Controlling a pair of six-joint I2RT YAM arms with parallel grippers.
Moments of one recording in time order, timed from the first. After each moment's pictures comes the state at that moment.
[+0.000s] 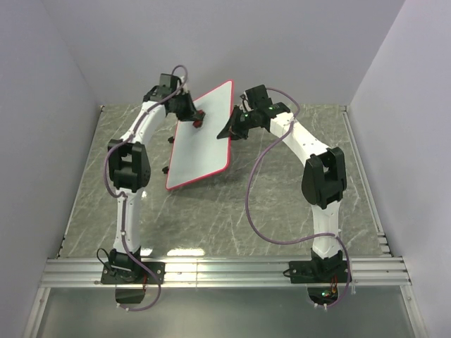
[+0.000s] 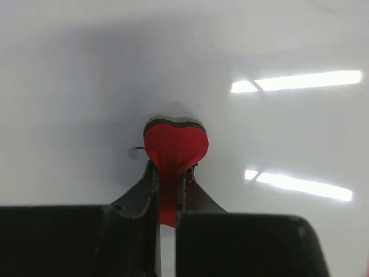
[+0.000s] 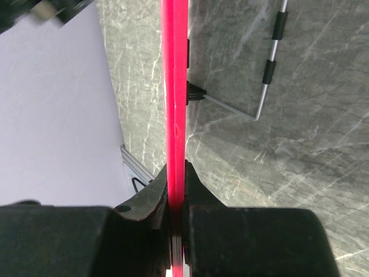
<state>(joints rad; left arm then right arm) -0.19 2.35 2.20 -0.67 0.40 -0.45 0.44 2.09 1.90 -0.65 -0.56 0.78</state>
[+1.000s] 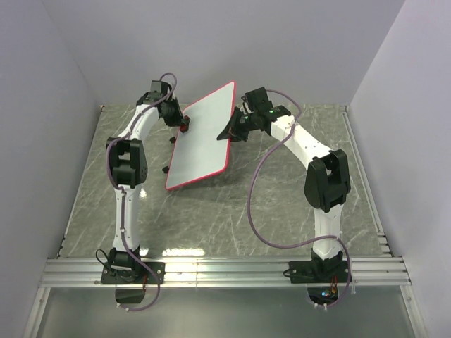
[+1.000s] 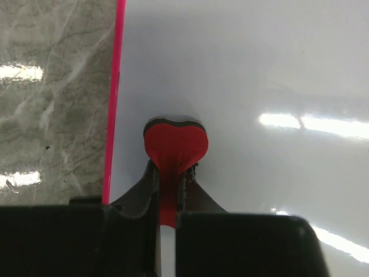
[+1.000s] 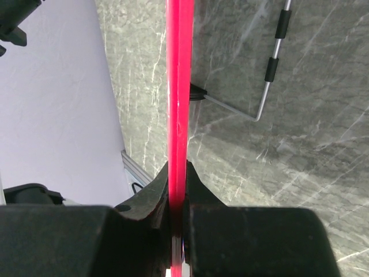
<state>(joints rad) -0.12 2.45 2.22 -0.66 0.29 -0.43 0.45 2.03 1.82 -0.61 -0.51 0.82</state>
